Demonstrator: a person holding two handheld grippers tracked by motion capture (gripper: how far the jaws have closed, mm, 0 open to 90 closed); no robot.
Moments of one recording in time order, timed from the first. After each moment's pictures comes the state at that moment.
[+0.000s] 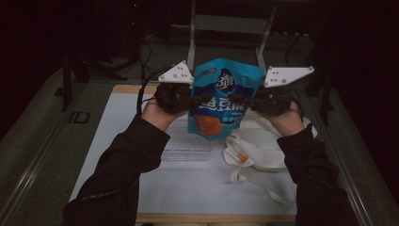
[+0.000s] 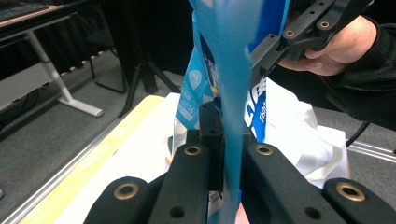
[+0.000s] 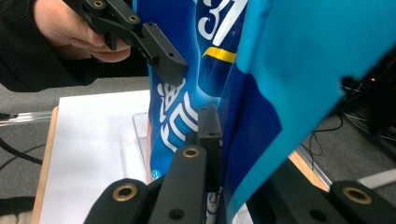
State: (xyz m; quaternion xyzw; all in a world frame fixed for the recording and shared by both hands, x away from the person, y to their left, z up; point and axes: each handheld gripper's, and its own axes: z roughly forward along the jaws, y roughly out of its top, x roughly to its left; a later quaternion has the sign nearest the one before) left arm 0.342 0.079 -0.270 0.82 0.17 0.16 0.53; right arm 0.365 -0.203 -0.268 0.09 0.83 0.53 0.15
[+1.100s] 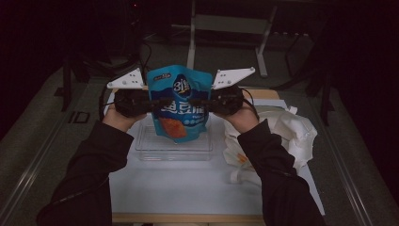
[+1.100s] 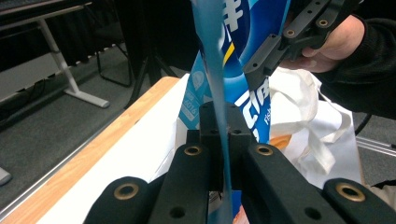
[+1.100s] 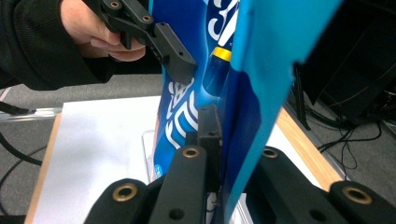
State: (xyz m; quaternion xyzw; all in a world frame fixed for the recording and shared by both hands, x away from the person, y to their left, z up) left arm 0.361 0.176 -0.320 0.81 0.18 0.14 0.55; right arm 0.389 -0.109 -0.305 0.07 0.84 0.52 0.11
